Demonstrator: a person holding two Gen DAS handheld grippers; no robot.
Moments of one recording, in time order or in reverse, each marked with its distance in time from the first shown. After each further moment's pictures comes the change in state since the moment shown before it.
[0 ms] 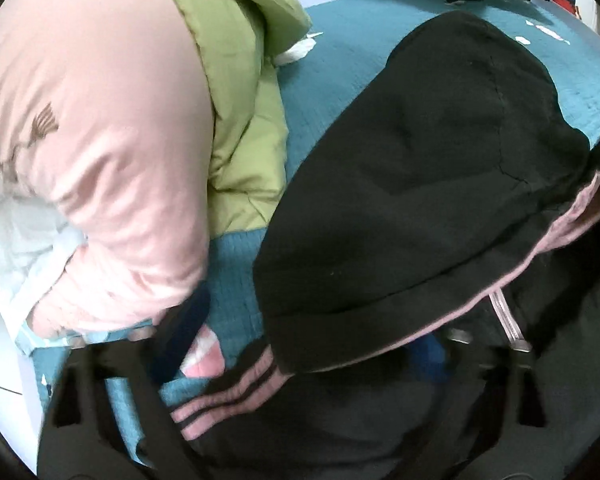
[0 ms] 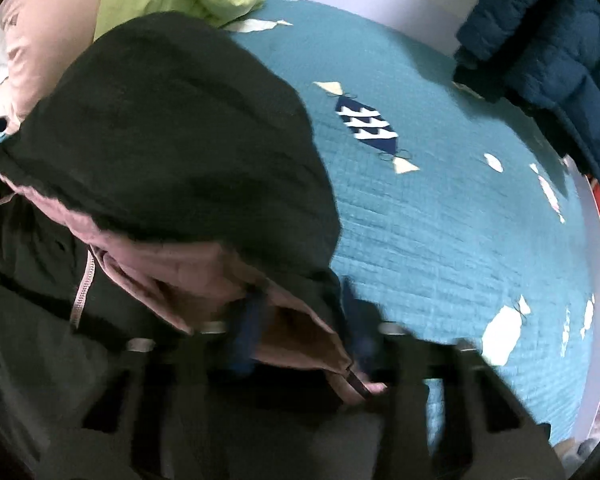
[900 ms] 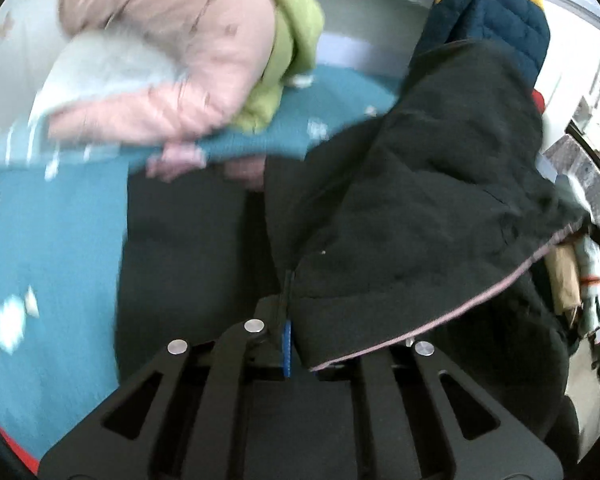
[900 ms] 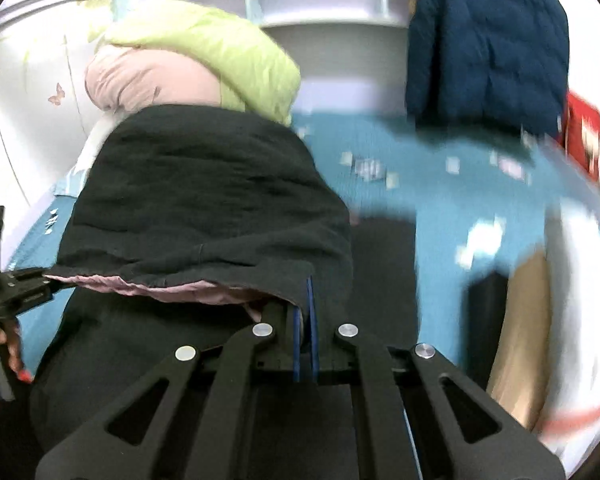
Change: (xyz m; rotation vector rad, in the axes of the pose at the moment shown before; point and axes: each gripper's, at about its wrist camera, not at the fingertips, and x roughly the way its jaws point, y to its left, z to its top) left arm -0.191 -0.023 -0.269 -0.416 -0.201 -0.277; right arm -0.221 0.040 -0.227 0.231 -0.380 0.193
